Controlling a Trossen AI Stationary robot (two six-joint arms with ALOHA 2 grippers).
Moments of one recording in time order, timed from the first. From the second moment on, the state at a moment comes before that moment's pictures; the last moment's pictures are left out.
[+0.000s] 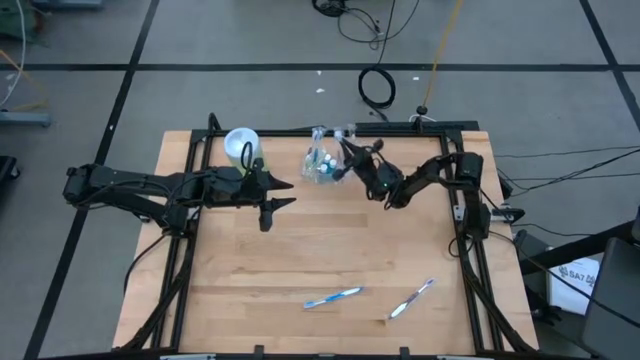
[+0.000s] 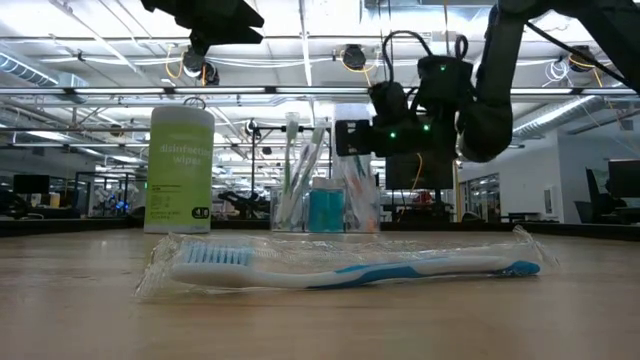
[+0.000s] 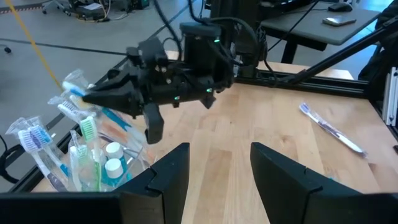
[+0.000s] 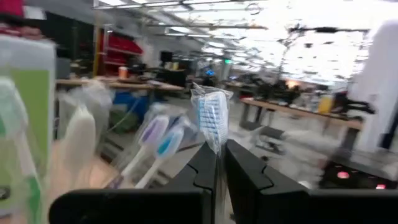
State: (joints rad) left arm -0.02 1.06 0.83 -0.08 -0.19 -0.08; right arm -0.31 2.02 0.72 1.55 0.57 -0.28
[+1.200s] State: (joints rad) left arm -0.04 1.10 0.82 -0.09 -0.19 -0.14; right arm -0.07 1.84 0.64 1.39 0.89 -0.50
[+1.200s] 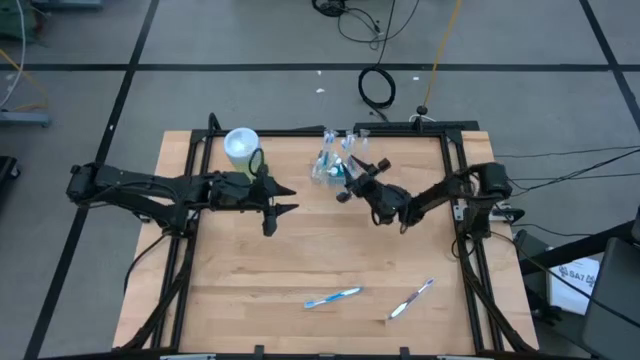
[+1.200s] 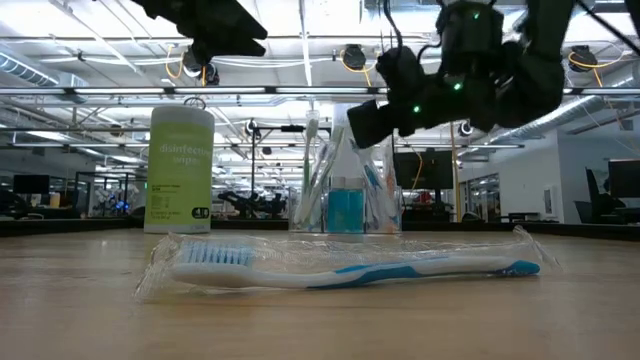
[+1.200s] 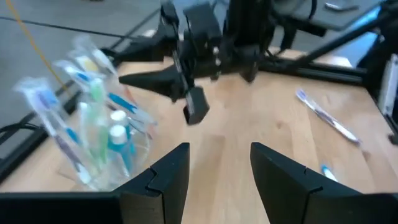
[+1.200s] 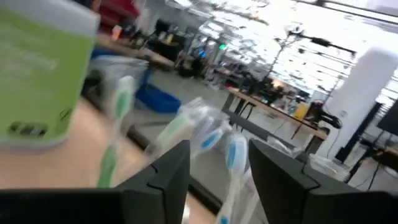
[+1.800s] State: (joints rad) left arm -0.28 1.49 0.82 0.15 -0.15 -0.30; right arm 0.15 1.41 0.47 0.82 0.89 -0.02
